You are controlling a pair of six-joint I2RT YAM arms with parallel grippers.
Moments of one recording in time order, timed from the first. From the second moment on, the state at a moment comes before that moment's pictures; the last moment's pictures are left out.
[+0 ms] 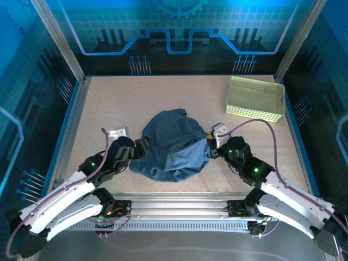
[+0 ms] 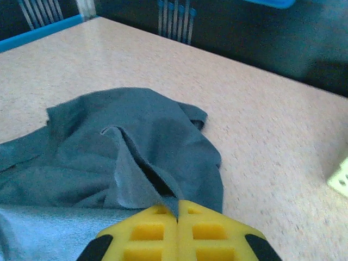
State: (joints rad) left arm -0.67 0.76 0.63 -0.65 -0.39 -0.85; right arm 0.73 0.74 0.50 -0.14 0.23 0.06
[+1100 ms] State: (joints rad) left arm -0.63 1.38 0.63 -0.26 0.07 -0.83; right arm 0.66 0.48 0.30 -0.38 0.29 0.49
